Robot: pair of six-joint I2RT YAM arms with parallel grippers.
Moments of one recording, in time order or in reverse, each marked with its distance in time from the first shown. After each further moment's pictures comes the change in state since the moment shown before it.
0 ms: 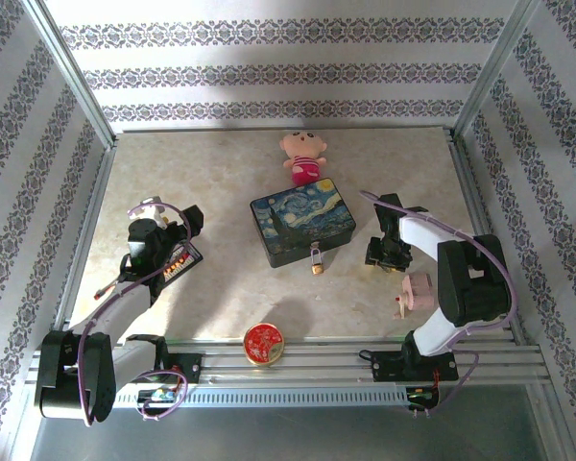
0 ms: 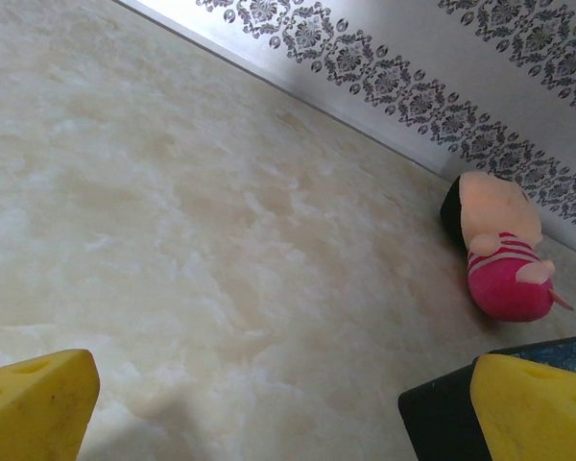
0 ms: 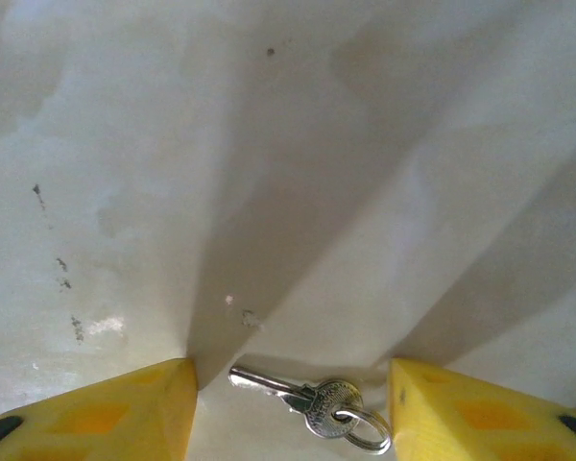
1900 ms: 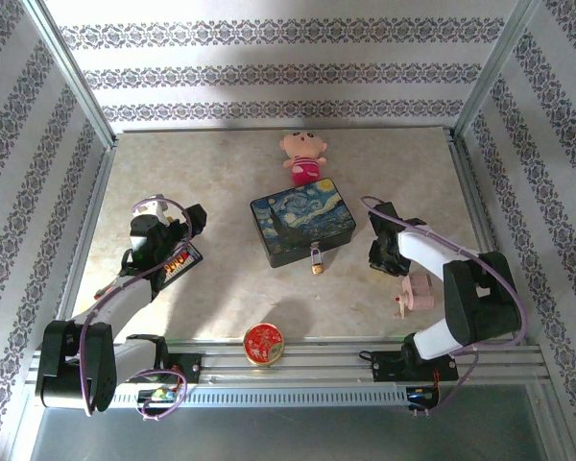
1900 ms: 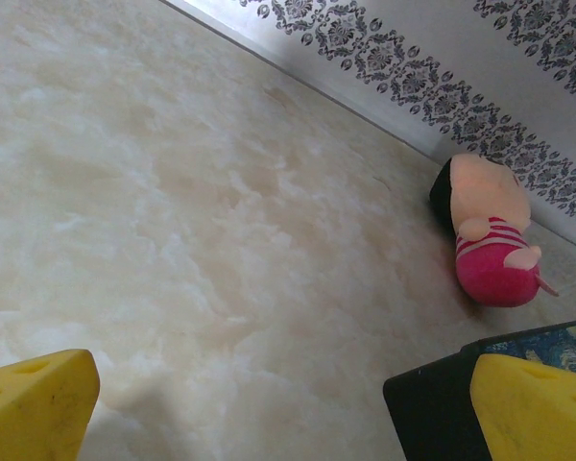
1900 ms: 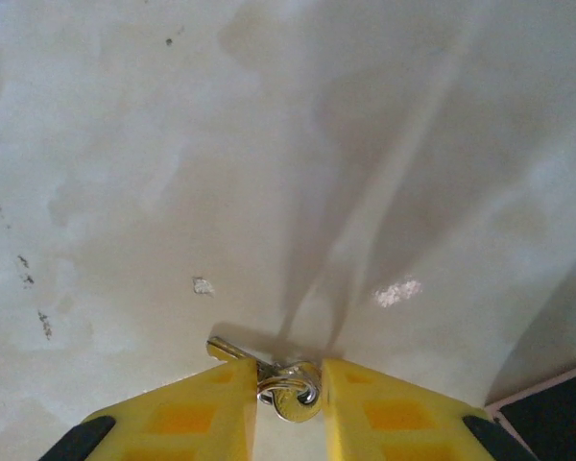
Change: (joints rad) left arm 0.000 0.055 0.032 -0.008 0.050 -0.025; right arm 0.068 -0.126 -0.108 0.058 0.140 0.228
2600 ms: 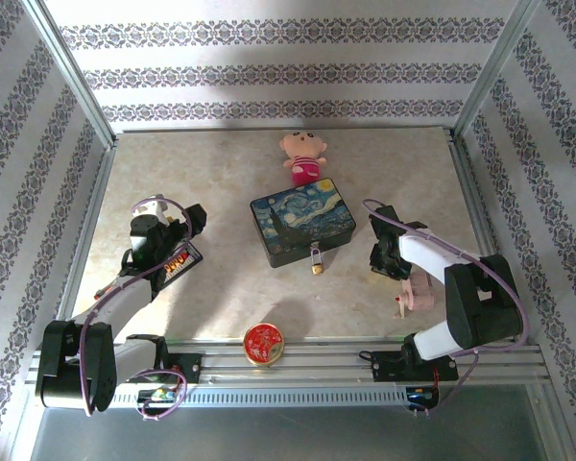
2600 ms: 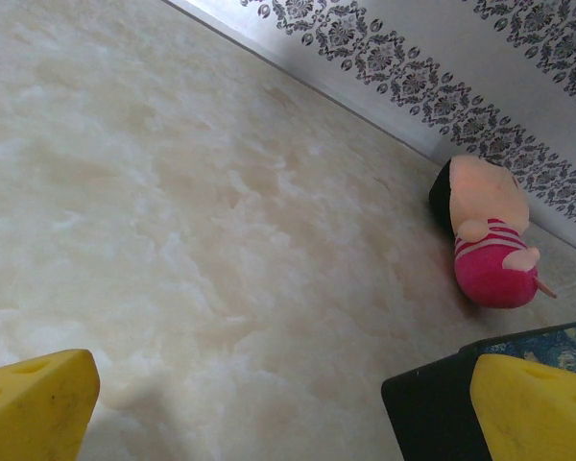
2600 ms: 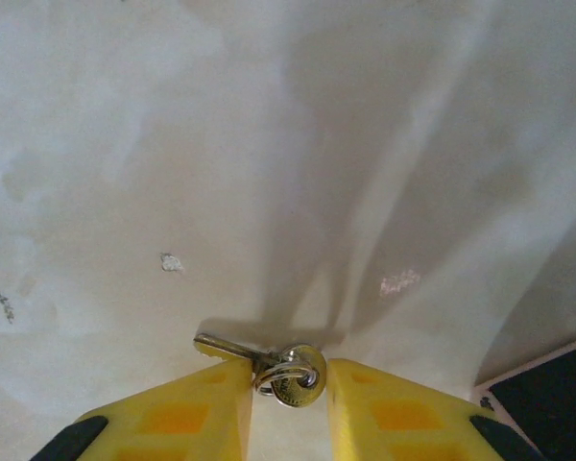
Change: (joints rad) left arm 0.000 0.000 0.000 0.000 0.000 -0.007; right arm 0.001 -0.018 -0.029 -0.003 0.000 0.022
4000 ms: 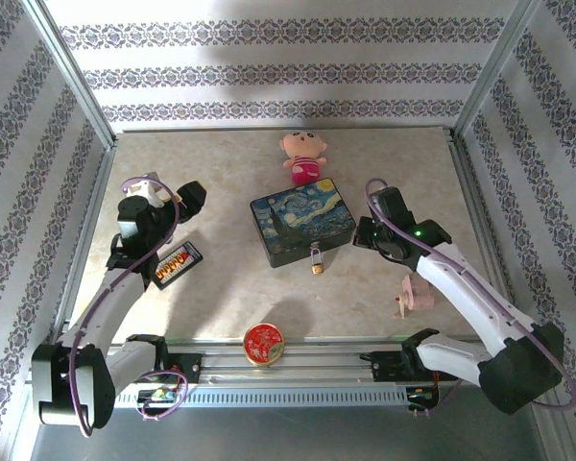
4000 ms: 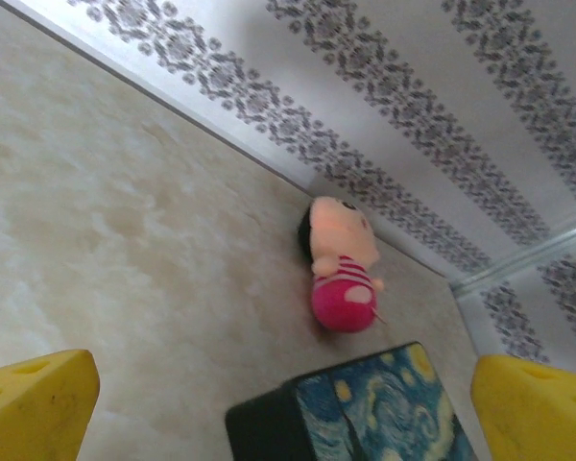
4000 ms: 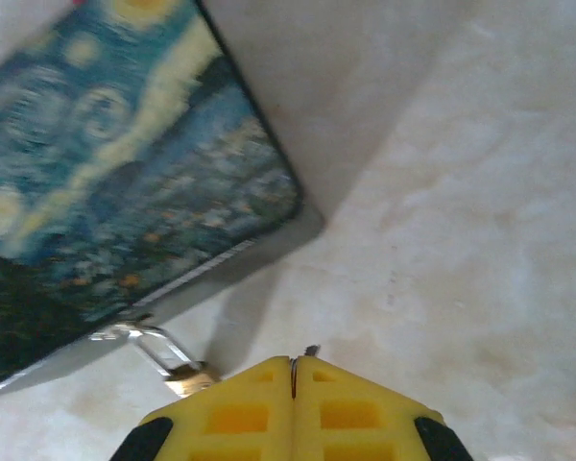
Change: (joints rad) left arm -0.007 -0.088 0.192 -0.157 0.168 -0.155; right arm 0.212 -0.356 0.210 -0.044 -0.051 -0.058
